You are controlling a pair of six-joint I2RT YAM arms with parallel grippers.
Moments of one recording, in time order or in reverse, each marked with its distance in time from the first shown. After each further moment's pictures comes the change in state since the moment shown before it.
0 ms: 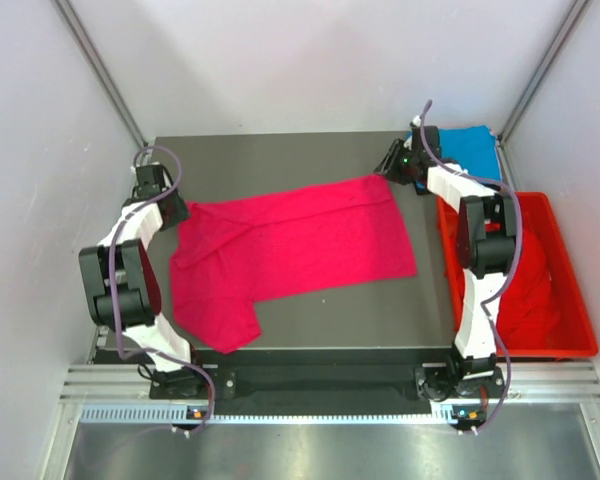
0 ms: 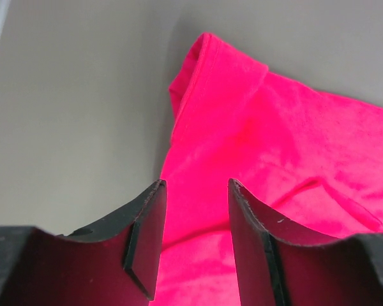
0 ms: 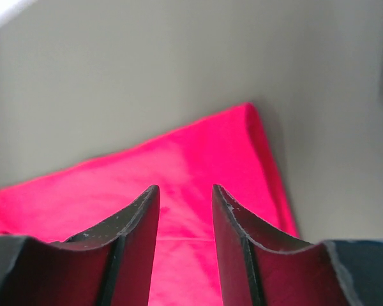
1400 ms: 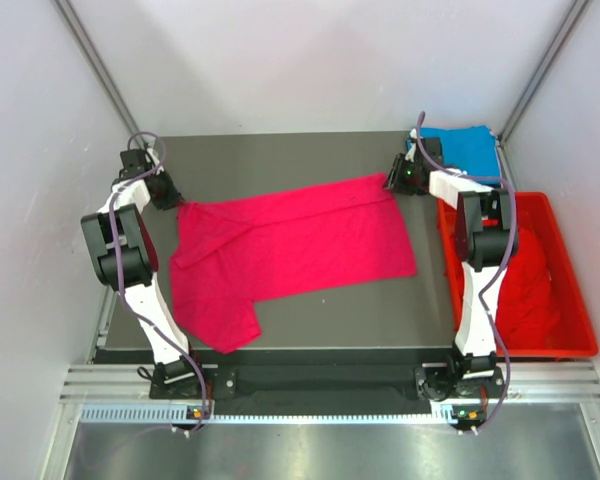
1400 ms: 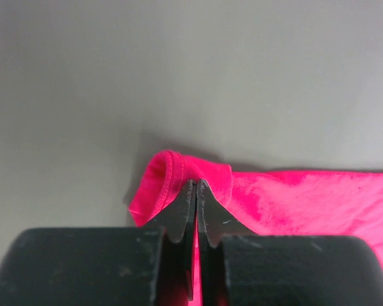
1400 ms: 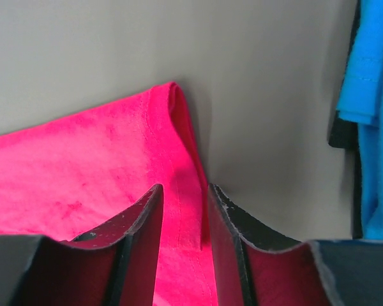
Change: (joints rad) left arm 0.110 0.402 0.396 -0.042 0.356 0.016; right arm -0.045 0.104 -0.003 -0.030 -0.017 -0.211
